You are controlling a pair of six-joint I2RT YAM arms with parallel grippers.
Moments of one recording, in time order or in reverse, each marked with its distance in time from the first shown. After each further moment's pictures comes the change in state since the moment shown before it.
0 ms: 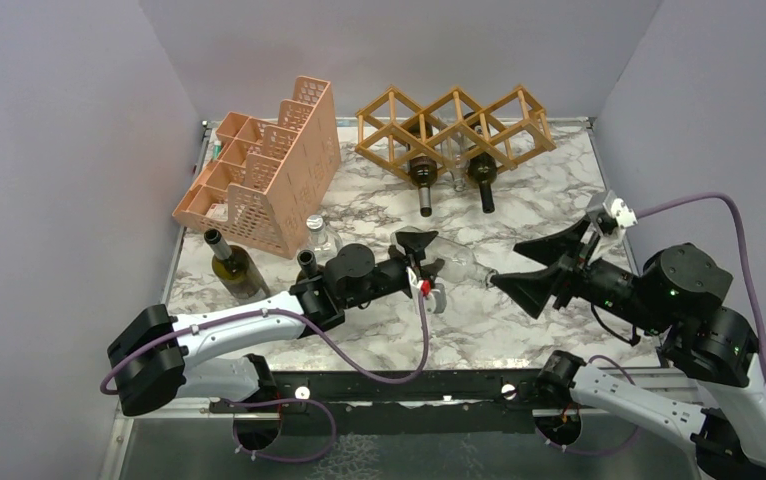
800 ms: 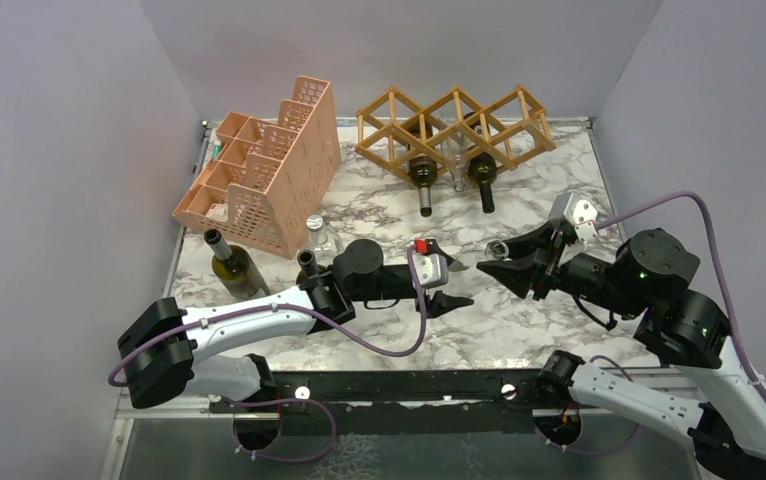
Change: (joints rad) left arm -0.018 0.065 0.082 0.047 0.298 -0.710; right arm -0.006 0.086 -0.024 0.089 -0.106 -0.261
